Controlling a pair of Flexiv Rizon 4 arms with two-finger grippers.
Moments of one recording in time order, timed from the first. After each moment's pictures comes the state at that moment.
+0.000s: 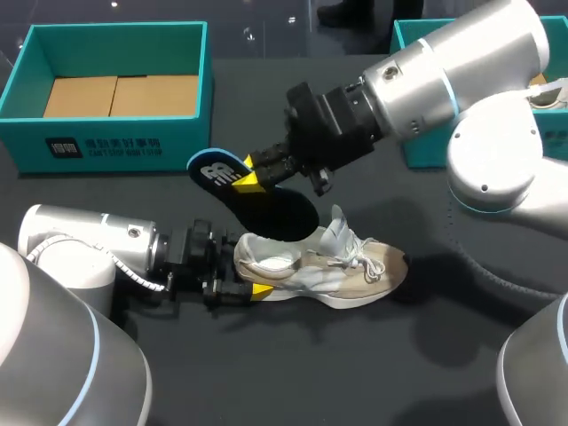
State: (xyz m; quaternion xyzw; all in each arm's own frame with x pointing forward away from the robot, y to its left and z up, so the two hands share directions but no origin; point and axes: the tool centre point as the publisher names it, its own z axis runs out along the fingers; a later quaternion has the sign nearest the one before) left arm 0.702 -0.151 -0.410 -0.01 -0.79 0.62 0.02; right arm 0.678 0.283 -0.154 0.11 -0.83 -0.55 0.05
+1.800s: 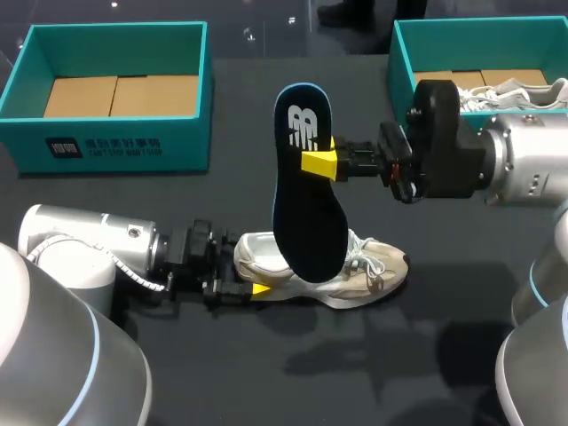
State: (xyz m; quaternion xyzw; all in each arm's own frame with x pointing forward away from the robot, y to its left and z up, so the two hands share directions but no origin) left arm 0.702 -0.151 -0.410 -0.01 -0.79 0.62 0.01; right arm 0.614 0.207 -0.046 -0.10 -0.68 -0.72 0.09
